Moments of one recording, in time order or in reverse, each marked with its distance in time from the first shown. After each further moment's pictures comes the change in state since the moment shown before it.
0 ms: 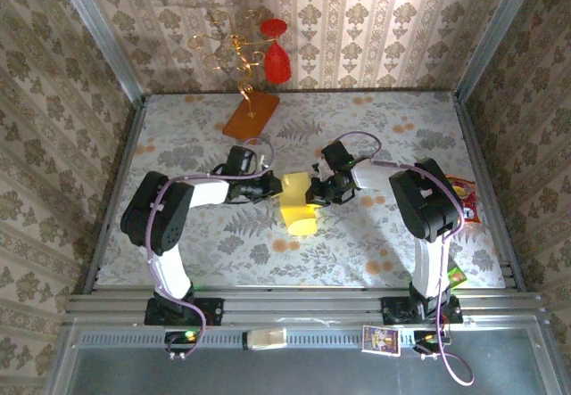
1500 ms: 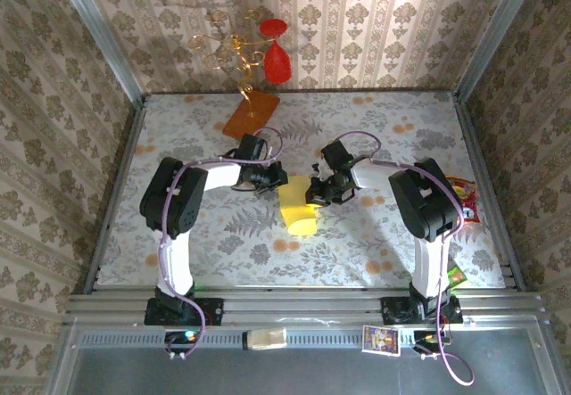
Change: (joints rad) left arm 0.034 0.189 0.249 -0.212 -0.043 0.051; right arm 0.000 0.006 0.009 -0.014 0.000 -0.001
